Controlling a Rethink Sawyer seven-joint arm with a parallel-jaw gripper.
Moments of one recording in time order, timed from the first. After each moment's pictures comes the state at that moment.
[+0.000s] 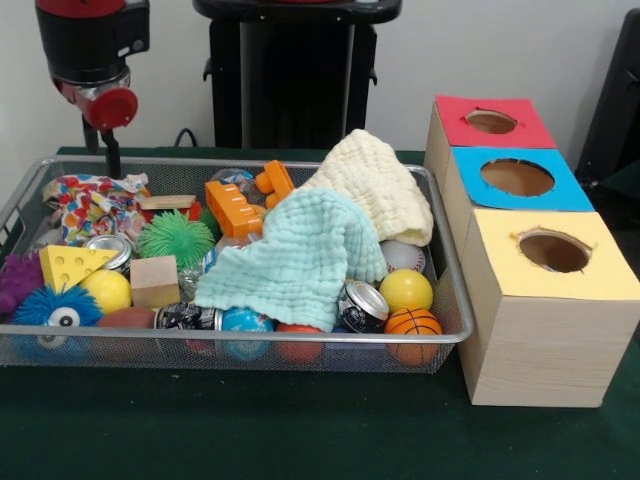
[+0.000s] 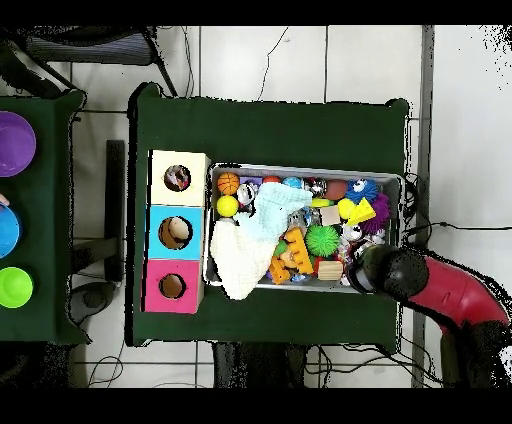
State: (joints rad) arm -0.72 -0.67 0.06 1.72 -0.35 0.58 2.25
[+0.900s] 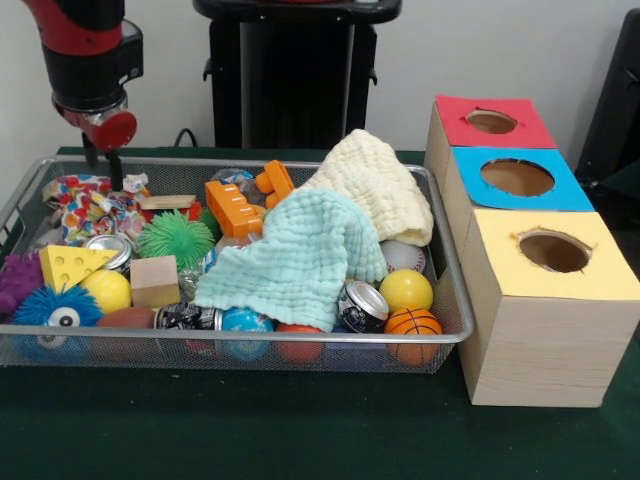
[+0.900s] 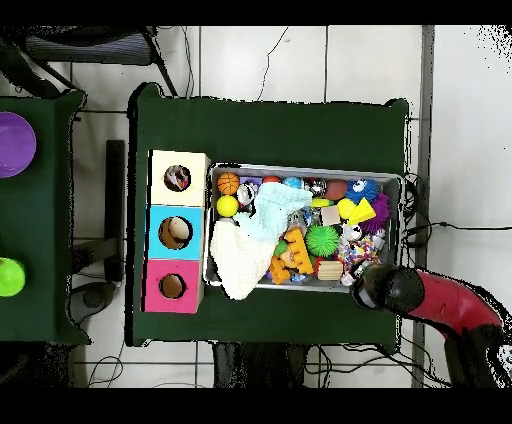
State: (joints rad) arm -0.83 -0.58 0.13 1.73 -0.54 0.54 2.25
